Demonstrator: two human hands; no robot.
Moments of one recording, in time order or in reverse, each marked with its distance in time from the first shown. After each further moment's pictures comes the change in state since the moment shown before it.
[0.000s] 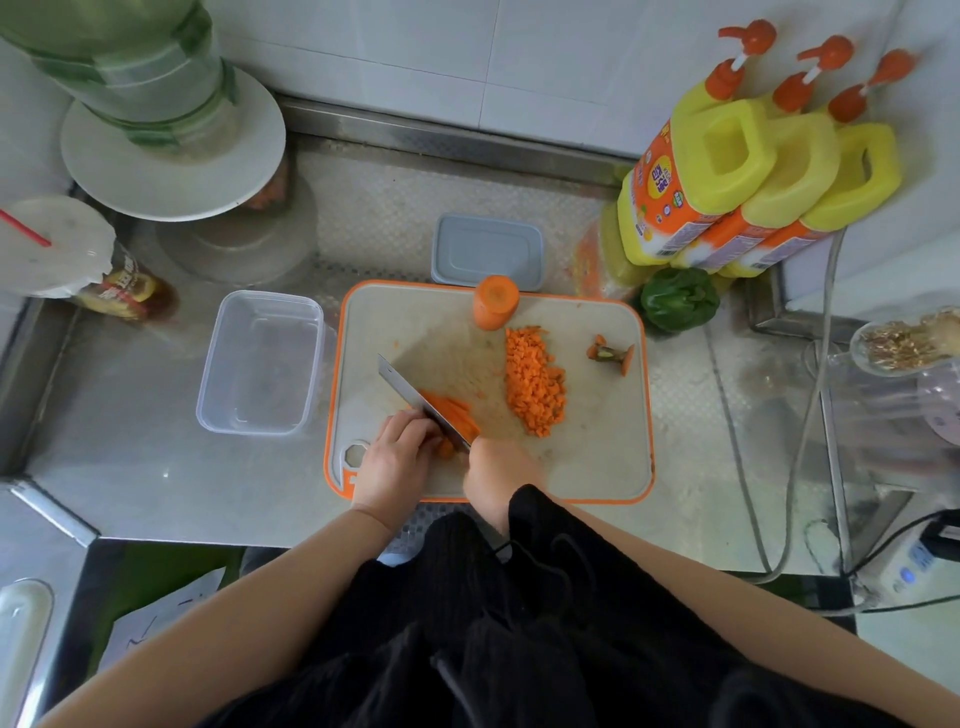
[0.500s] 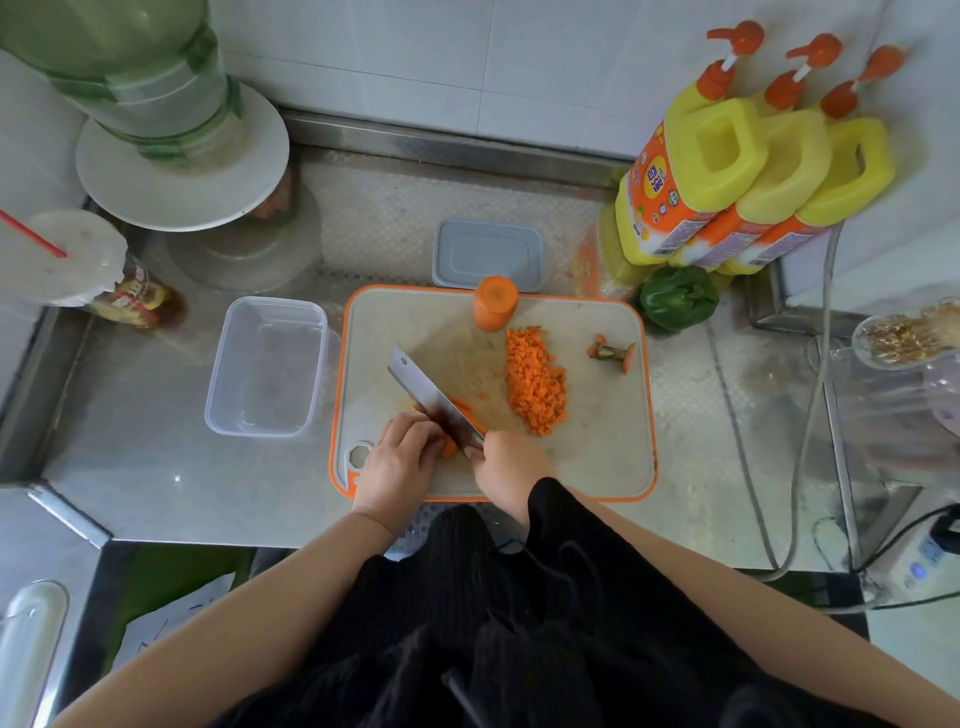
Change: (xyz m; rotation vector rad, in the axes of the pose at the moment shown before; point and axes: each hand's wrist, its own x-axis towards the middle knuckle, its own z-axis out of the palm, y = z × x) left_hand -0.005 0.004 -0.007 -0.017 -0.053 -0.026; right_hand 0.007 0.013 -0.001 0.089 0.007 -0.039
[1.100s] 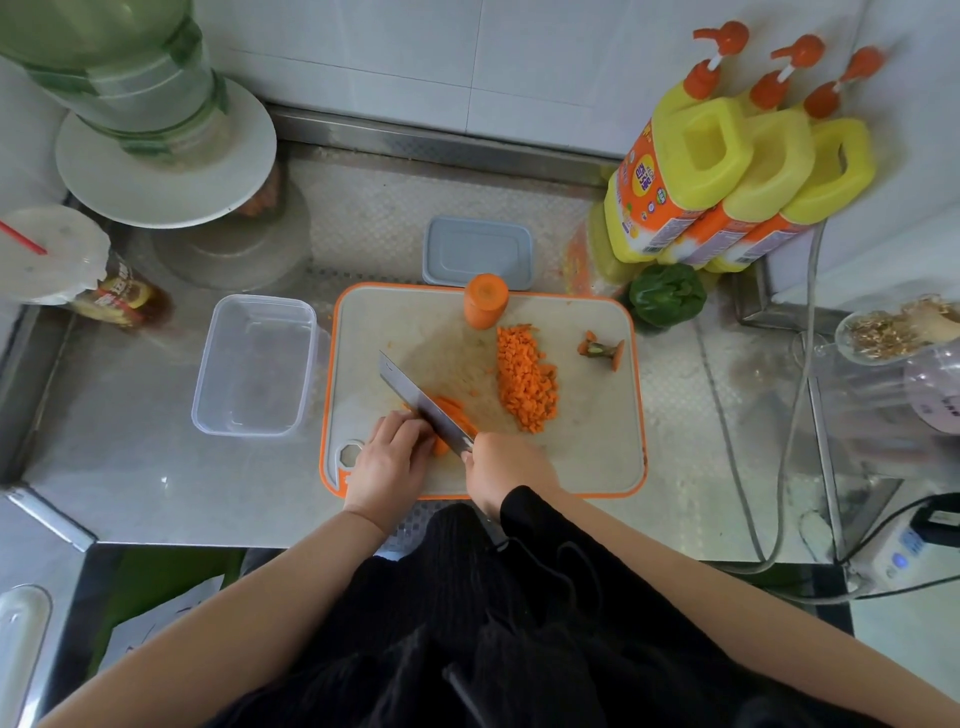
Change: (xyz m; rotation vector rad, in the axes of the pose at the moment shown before) left_hand 0.000 -0.005 0.002 0.055 0.018 0.035; right_hand -0.022 -0.010 -0.010 -0.098 0.026 0.013
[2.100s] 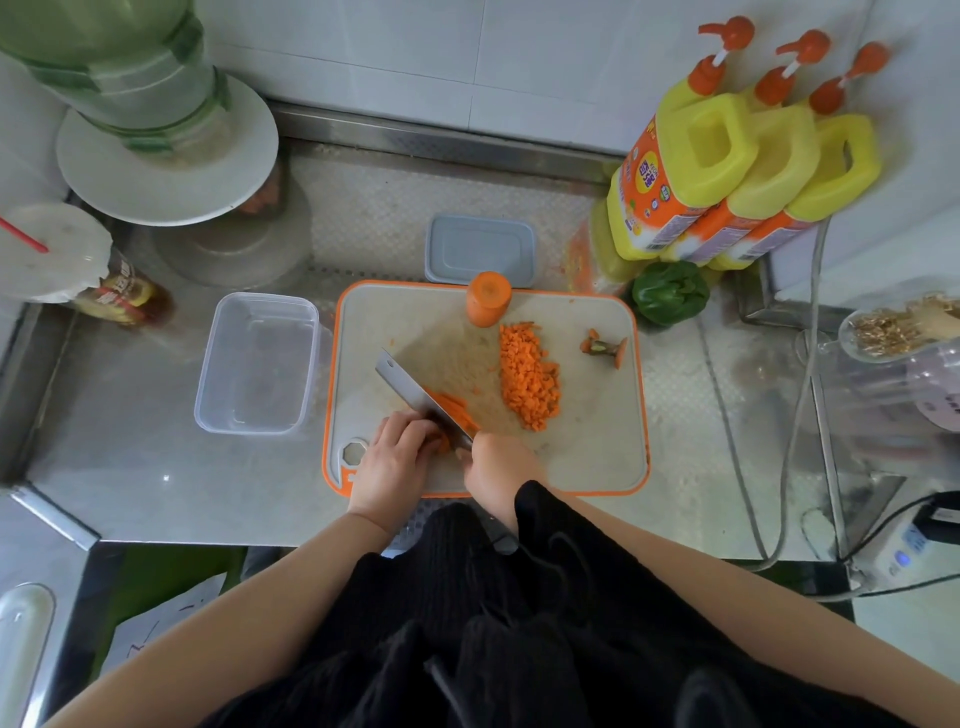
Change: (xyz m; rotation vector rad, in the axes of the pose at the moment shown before) left_hand -0.005 0.004 -0.002 -0.001 -0.027 0.009; right_hand 0.019 0.006 0.021 0.050 0.028 -0.010
